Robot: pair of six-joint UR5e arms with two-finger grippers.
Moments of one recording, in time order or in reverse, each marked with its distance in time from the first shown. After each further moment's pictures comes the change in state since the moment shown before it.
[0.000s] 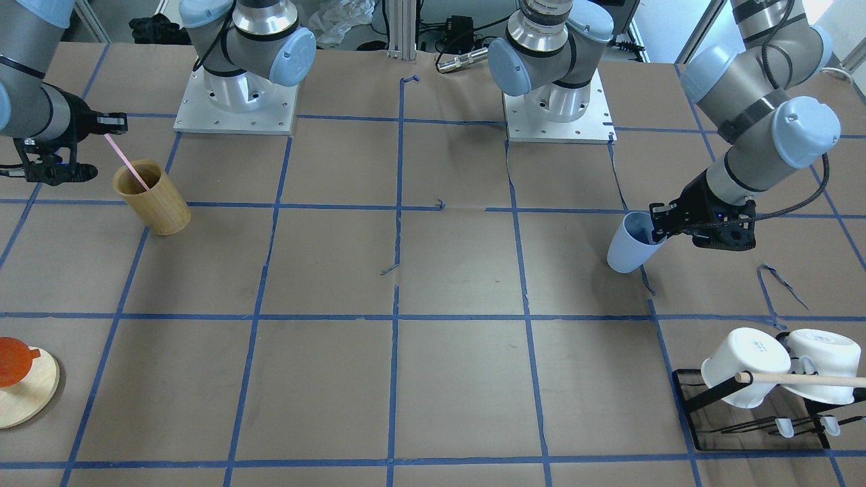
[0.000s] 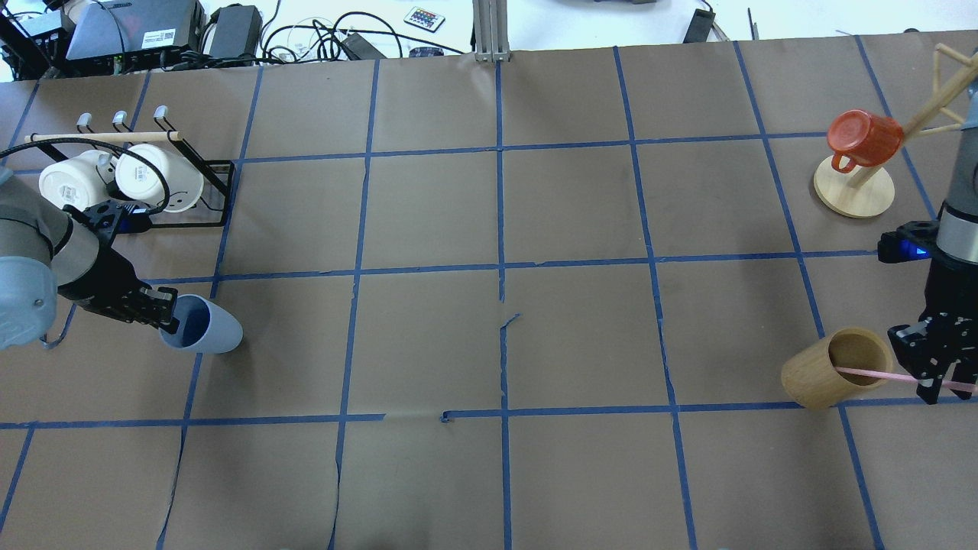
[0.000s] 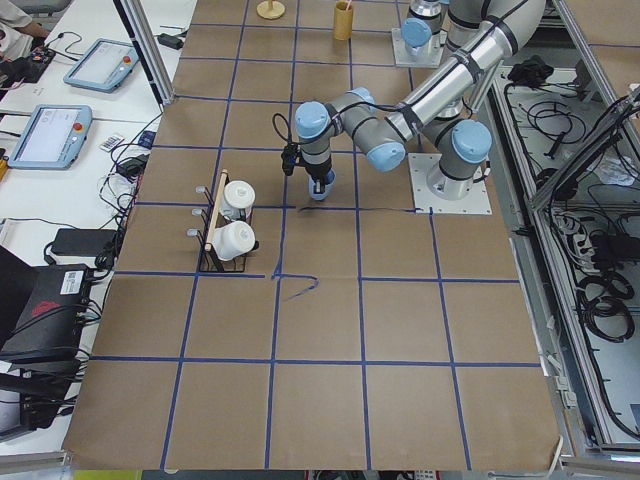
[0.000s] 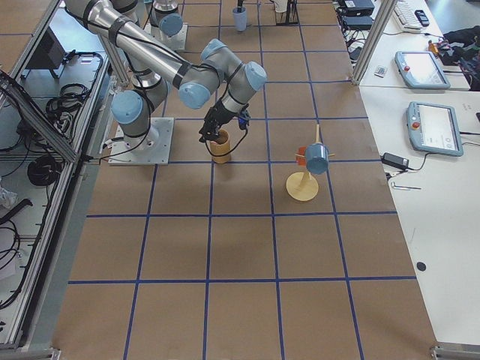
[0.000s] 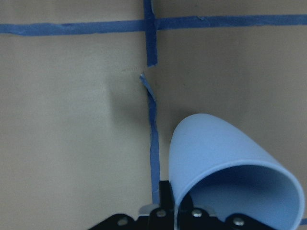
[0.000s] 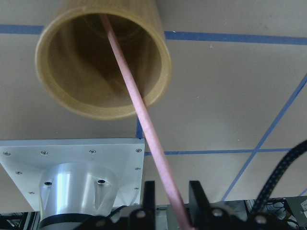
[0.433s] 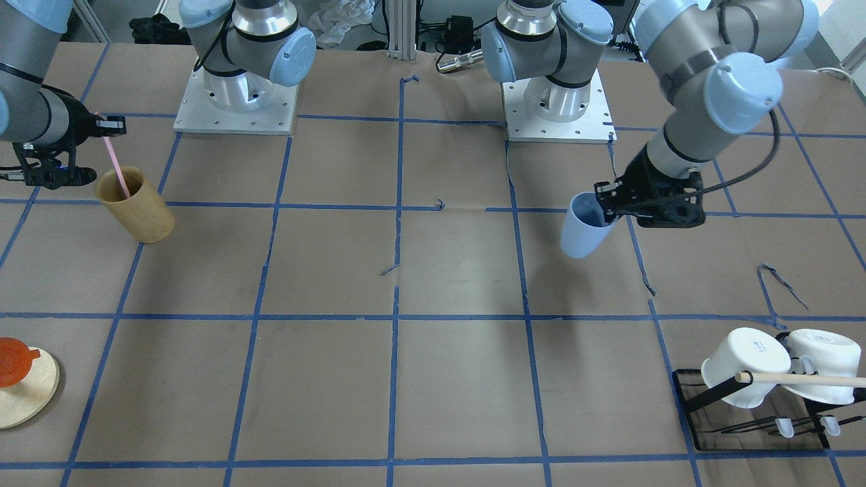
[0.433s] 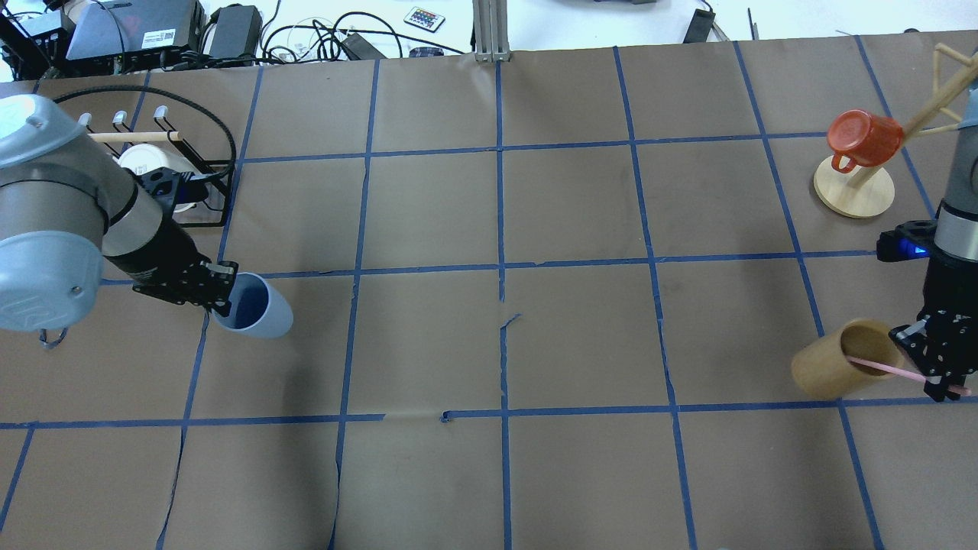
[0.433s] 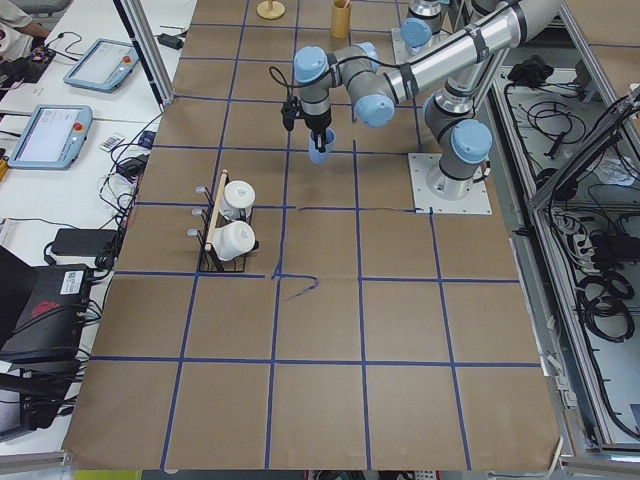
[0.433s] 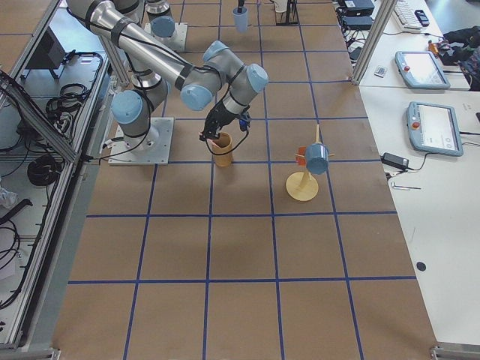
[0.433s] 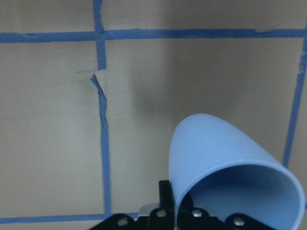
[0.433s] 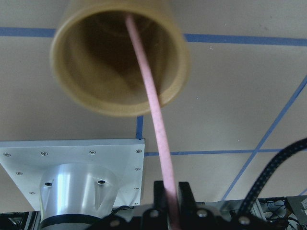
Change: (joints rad) left arm -0.297 0.089 0.079 -0.167 0.003 -0.390; right arm 0.000 0.011 -0.008 0.004 0.000 0.005
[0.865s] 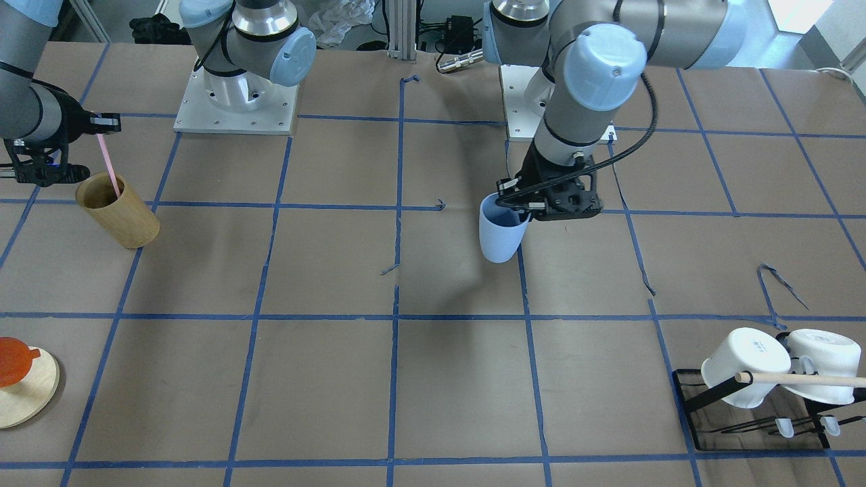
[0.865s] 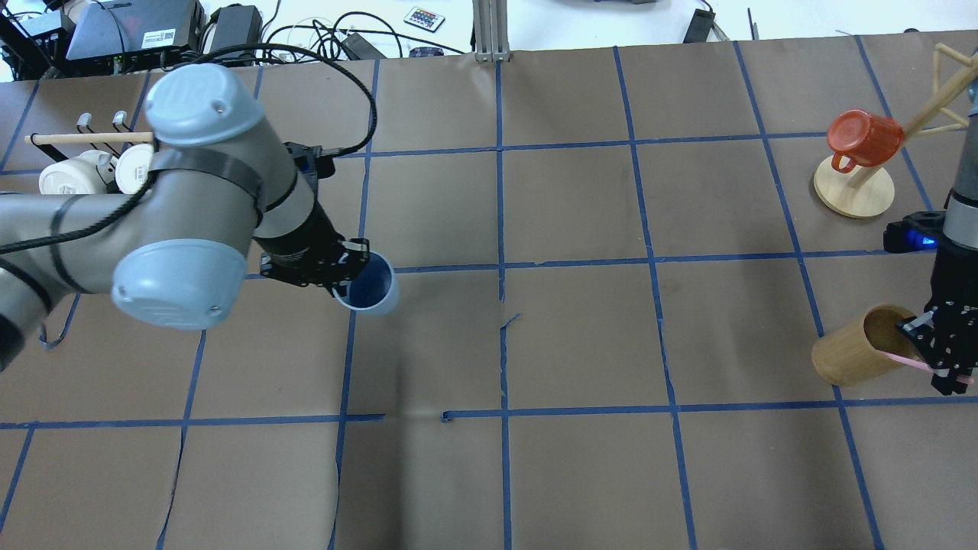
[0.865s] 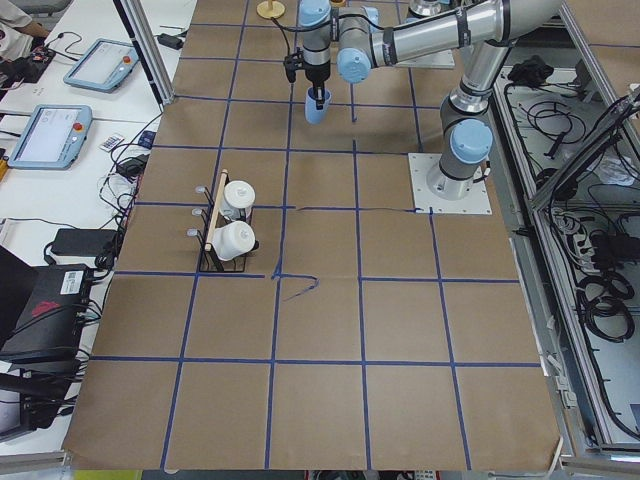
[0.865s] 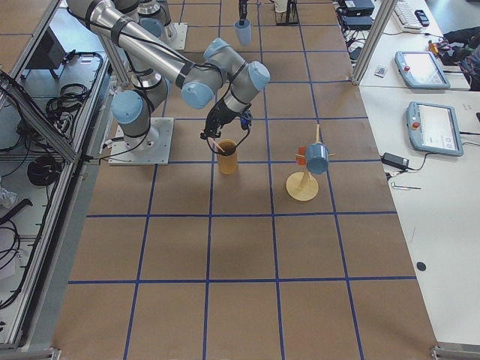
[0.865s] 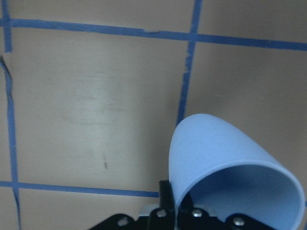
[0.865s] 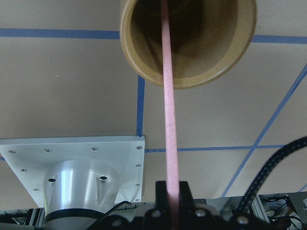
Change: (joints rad) left arm -0.330 -0.079 0.065 0.115 -0.017 -0.398; right arm 0.000 0.001 -0.050 0.062 0.010 0.025
